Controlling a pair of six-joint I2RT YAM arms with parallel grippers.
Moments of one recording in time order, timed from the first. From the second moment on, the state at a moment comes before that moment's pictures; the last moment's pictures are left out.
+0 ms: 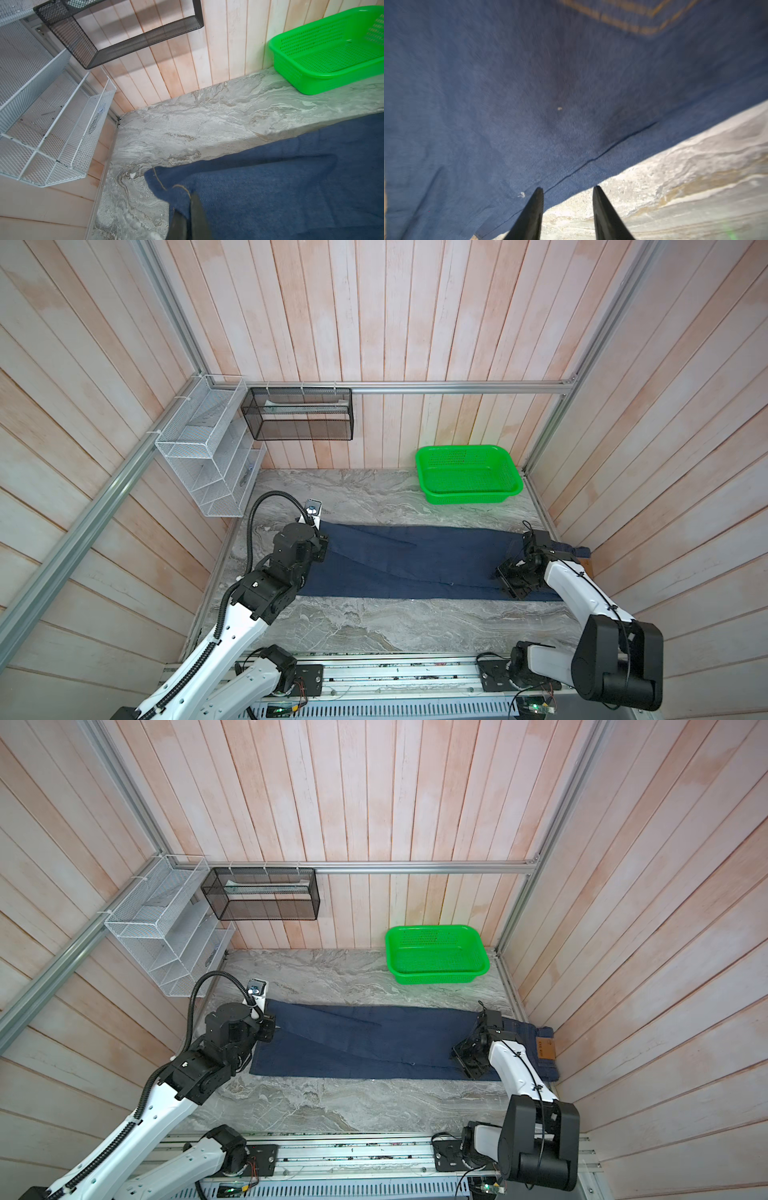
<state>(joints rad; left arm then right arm) -0.51 0.86 0.89 -0.47 -0.45 0.08 -0.11 1.25 0.70 -0.81 -0.31 0.88</state>
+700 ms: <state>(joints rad) -0.46 0.84 0.87 -0.45 -0.40 0.07 -0.04 1.41 0.68 -0.66 -0.29 1.04</state>
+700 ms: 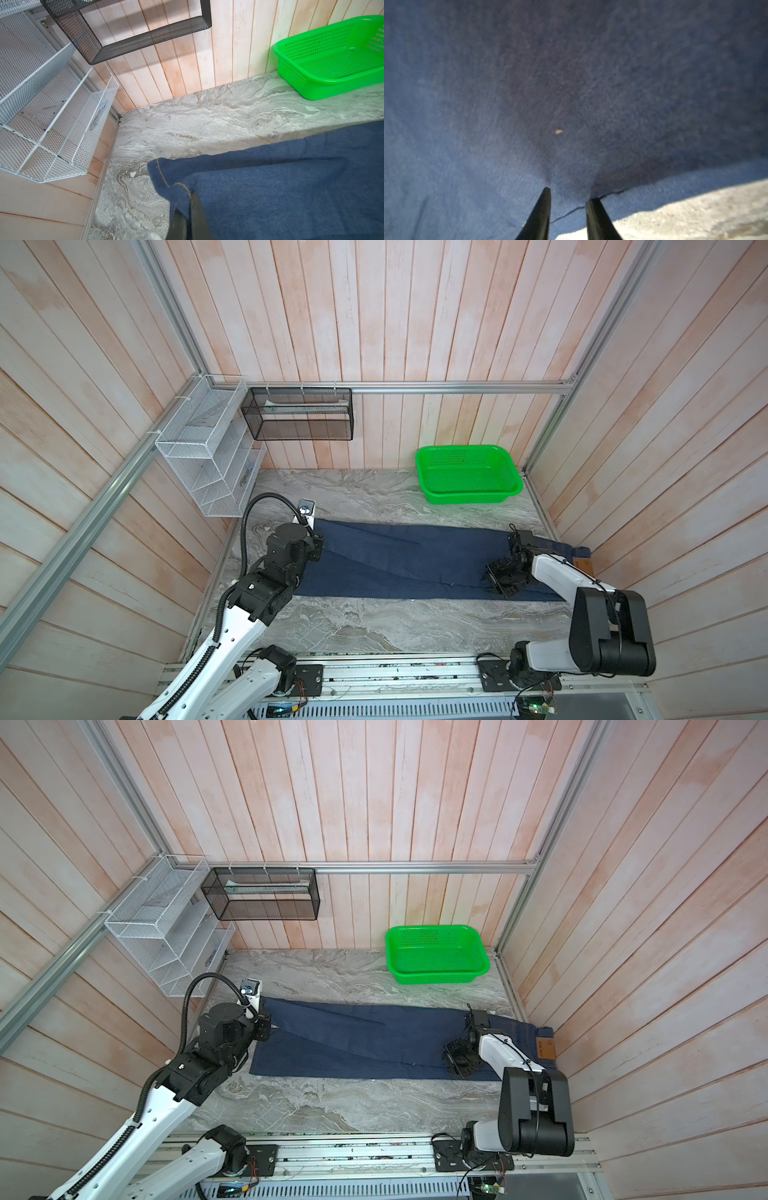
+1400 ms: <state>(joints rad) -0.42 0.74 0.86 -0.45 -0.40 0.06 -0.04 1.16 0.77 -0.80 -0.24 1.02</state>
